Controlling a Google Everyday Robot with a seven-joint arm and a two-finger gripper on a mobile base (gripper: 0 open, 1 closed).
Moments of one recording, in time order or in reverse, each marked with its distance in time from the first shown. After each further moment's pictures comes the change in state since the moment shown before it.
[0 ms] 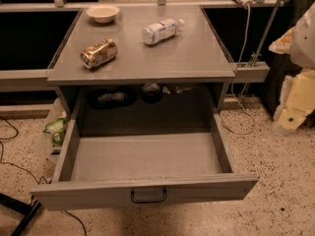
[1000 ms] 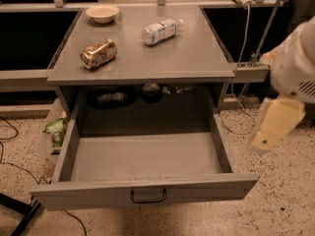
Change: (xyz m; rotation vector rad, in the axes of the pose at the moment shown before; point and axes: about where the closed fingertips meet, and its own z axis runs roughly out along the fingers) arm -0.021 0.025 0.017 0.104 -0.003 0.032
